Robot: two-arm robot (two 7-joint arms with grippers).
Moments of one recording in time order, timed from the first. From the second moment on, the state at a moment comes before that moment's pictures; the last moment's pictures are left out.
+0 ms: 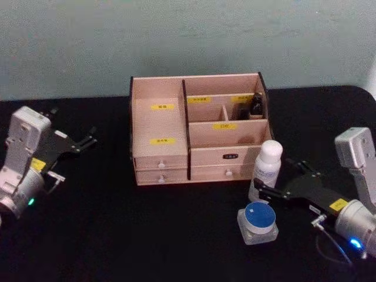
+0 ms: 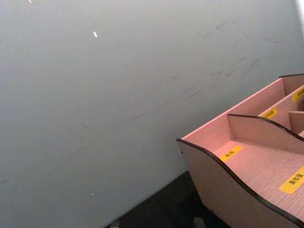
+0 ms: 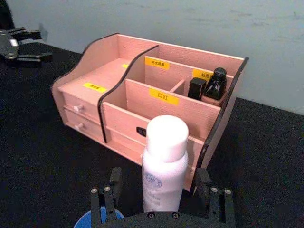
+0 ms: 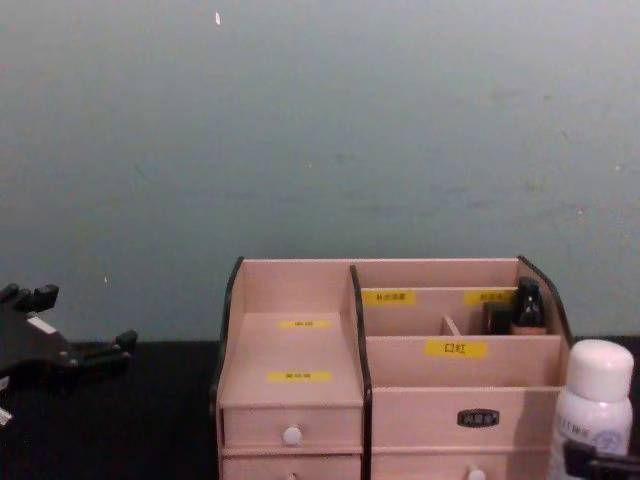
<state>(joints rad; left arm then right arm) -0.20 0.60 0.45 -1.41 -0.25 -0.12 0.03 -0.09 0.62 -0.31 -1.77 0.46 0.17 0.22</state>
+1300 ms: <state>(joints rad) -0.20 0.60 0.45 -1.41 -0.25 -0.12 0.03 -0.03 0.53 -0.31 -1.71 0.41 0.23 0.21</state>
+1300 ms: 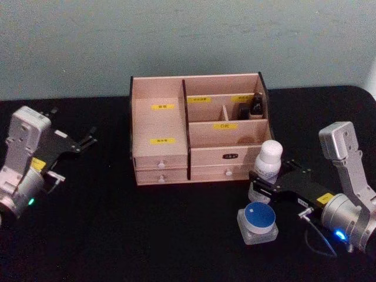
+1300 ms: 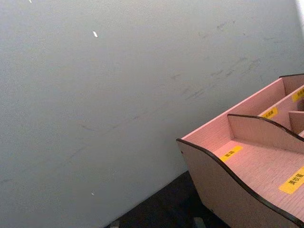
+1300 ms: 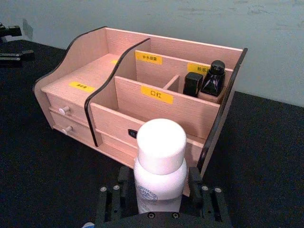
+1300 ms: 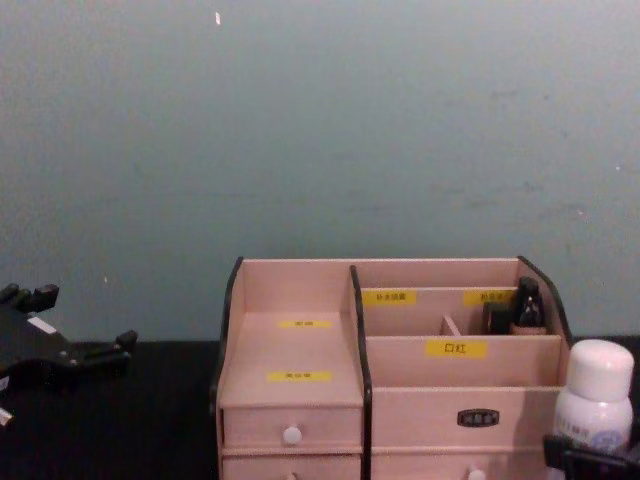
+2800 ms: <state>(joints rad) -0.20 0.60 0.45 -1.41 -0.25 -0.12 0.03 -0.02 0.55 -0.24 -1.91 0.41 0.32 0.27</state>
